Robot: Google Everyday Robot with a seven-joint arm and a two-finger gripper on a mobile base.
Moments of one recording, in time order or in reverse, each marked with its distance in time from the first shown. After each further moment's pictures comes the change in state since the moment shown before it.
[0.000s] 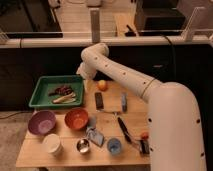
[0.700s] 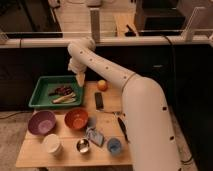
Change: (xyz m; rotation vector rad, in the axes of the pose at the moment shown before) arm -0.023 -0.048 0.027 -0.033 0.039 -0.155
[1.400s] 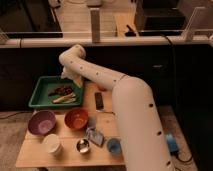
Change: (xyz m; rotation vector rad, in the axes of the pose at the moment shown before) arm -0.026 -0.004 0.052 -0.013 0.063 -0.511
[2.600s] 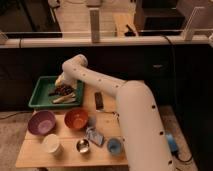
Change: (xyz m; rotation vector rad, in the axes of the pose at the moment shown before) arm -0.021 -0.020 0.036 0.196 -0.026 -0.355
